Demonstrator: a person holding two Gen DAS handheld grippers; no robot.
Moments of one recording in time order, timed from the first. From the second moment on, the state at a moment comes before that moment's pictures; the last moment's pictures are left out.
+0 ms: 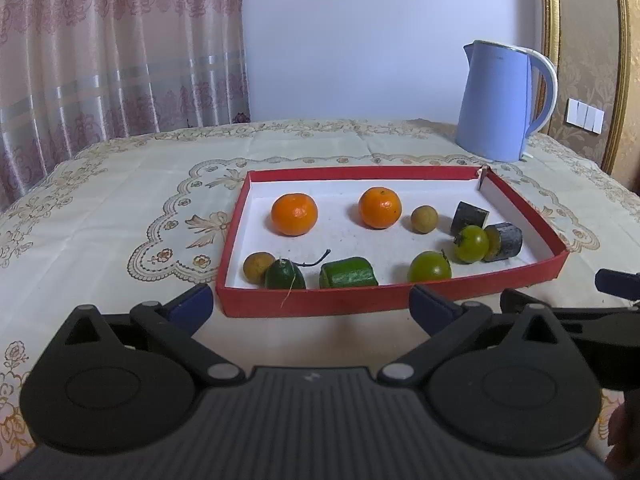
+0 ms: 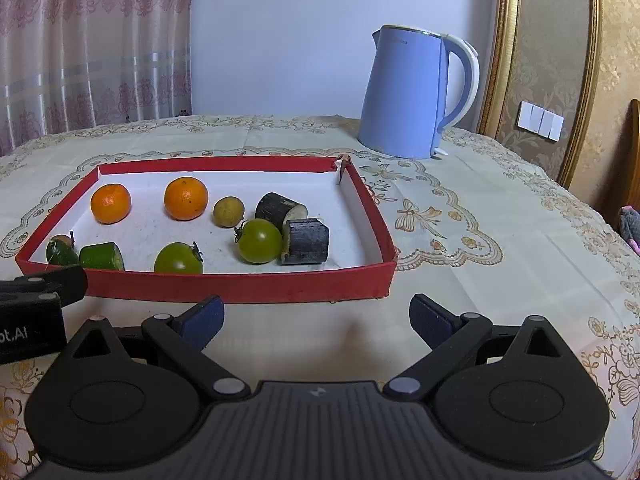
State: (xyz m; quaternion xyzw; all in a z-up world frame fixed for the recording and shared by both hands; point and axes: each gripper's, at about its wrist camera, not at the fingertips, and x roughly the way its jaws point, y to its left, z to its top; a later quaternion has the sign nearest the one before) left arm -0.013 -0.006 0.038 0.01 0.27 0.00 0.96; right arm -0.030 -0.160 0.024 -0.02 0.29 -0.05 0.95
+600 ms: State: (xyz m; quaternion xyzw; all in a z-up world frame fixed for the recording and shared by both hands) left arm -0.017 -0.009 0.039 0.02 0.27 -0.01 0.96; right arm -0.031 -0.162 0.026 -0.02 0.29 -0.06 0.96
